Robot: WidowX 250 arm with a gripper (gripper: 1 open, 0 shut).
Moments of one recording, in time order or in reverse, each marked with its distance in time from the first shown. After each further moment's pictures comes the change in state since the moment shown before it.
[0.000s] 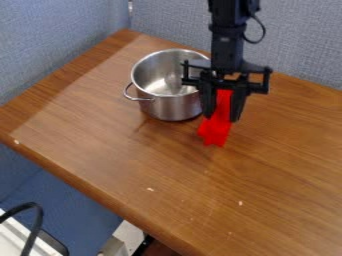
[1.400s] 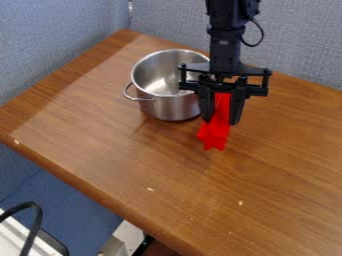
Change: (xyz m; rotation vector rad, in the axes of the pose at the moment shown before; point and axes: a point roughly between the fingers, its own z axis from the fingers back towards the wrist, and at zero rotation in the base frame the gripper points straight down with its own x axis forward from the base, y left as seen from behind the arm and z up) arm -0.007 0.002 0.003 -0.012 -0.007 0.080
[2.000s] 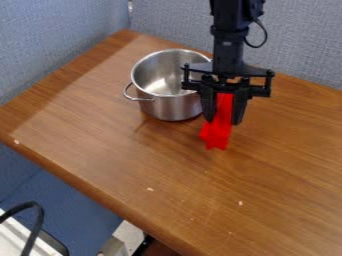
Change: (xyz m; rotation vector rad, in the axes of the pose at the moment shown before) arm 0.002 -0.002 -0.001 0.016 -0.021 0.001
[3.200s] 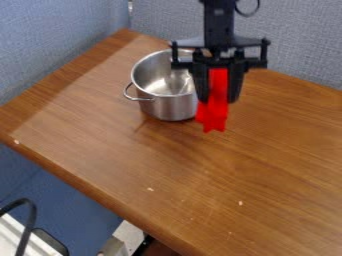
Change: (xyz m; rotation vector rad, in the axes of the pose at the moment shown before) arm -0.012 0.005 0.028 -0.032 -0.006 0.134
